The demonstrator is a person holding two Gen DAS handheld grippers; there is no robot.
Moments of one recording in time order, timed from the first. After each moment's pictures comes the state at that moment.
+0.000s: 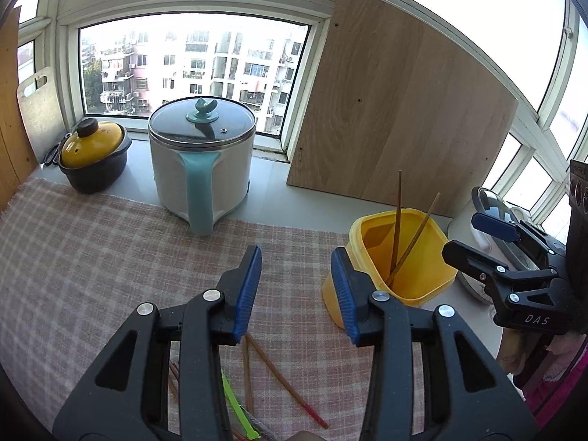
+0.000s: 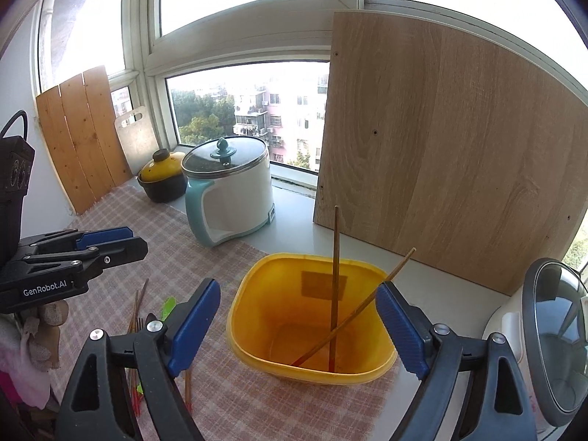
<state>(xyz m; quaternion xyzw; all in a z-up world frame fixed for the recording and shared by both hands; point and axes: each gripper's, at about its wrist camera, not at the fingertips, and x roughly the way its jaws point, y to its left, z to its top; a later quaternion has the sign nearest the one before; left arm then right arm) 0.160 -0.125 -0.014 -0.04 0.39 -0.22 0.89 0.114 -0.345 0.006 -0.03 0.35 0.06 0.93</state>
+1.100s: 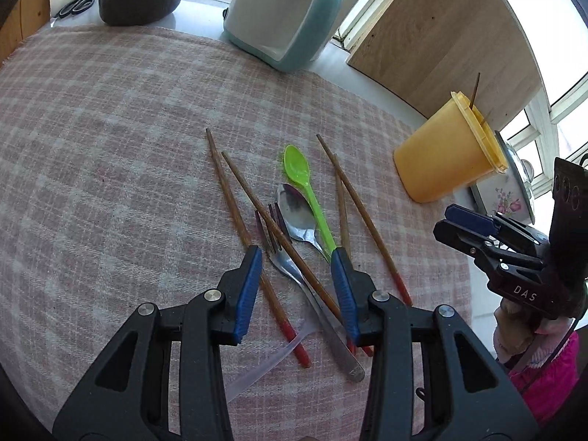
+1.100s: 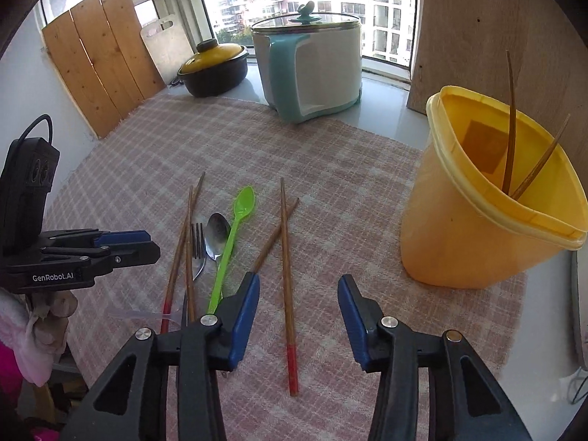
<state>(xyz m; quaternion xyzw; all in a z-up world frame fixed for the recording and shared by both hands) 0.138 -0.008 -0.148 -0.11 0.55 -0.25 0.79 0.102 -0.233 -0.108 -0.01 0.50 0.11 0.86</state>
